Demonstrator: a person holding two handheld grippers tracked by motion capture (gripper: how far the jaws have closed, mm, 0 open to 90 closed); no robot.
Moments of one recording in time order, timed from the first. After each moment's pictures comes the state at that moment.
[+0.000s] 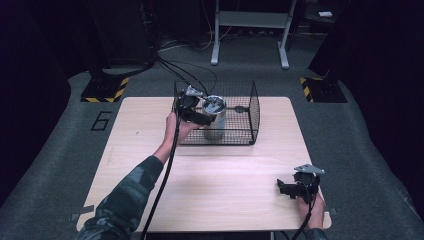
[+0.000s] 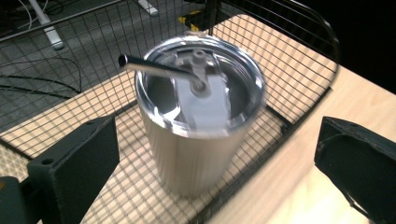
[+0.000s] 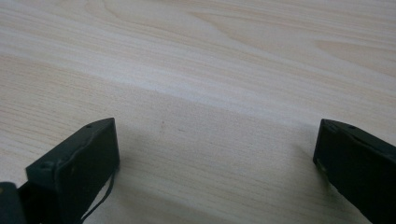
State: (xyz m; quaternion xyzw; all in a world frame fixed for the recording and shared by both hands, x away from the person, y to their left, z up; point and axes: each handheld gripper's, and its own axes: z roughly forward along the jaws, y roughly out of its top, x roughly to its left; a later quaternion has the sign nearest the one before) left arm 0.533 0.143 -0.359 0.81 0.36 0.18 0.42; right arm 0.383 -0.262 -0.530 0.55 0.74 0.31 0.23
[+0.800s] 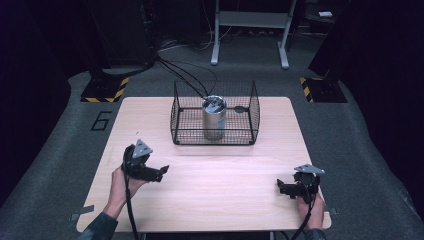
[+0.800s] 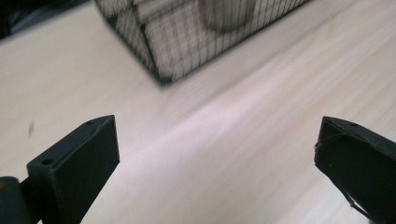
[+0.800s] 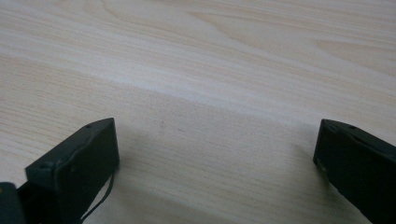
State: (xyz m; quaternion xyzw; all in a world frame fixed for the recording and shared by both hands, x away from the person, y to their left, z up) left arm 0.381 0.280 -0.440 0.82 0.40 0.22 0.35; right arm 0.383 -0.262 -0.530 0.55 0.74 0.31 0.23
